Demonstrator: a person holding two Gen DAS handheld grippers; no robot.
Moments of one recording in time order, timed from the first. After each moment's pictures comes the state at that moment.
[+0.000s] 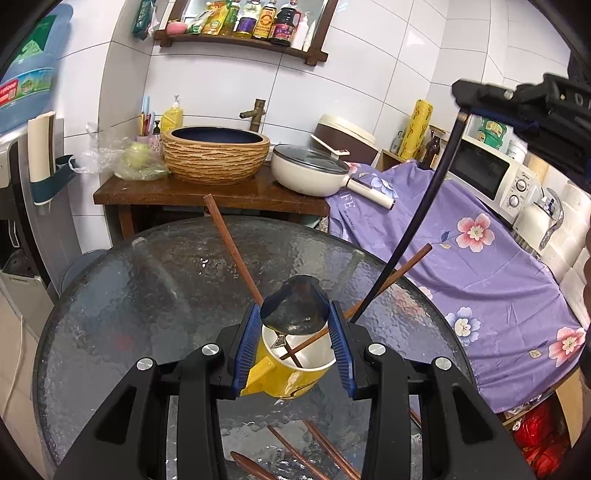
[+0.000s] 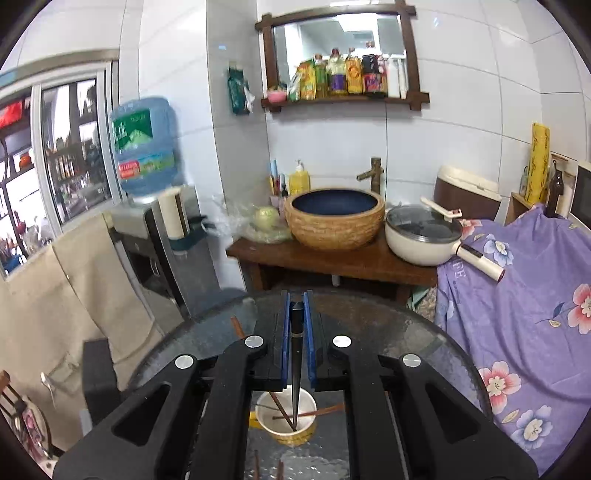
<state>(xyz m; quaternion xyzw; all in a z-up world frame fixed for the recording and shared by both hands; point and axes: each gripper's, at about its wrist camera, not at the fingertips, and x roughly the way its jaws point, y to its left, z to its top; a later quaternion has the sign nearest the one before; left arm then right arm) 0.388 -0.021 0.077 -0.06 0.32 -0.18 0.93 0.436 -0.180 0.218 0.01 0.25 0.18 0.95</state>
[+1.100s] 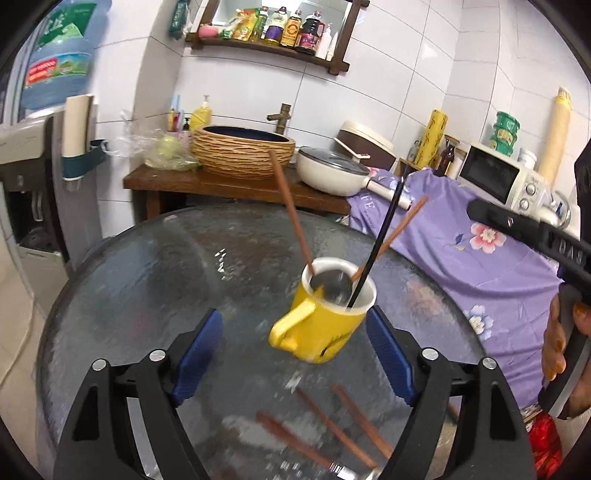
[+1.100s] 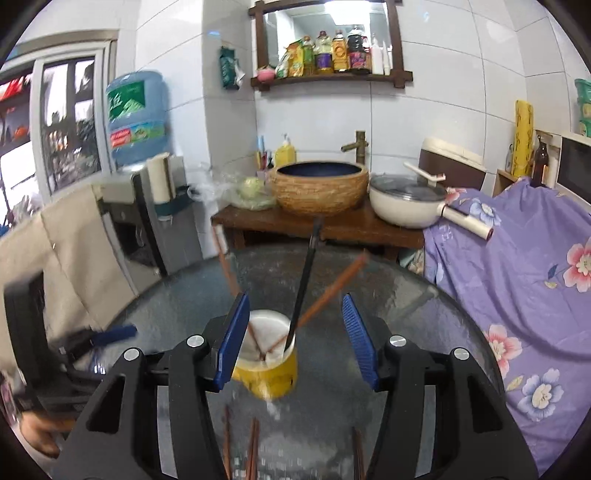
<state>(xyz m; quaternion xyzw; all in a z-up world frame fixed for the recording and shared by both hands) 0.324 0.009 0.033 -0.07 0.29 -0.14 0.94 0.375 -0.201 0.105 0.00 0.25 0.16 0.95</state>
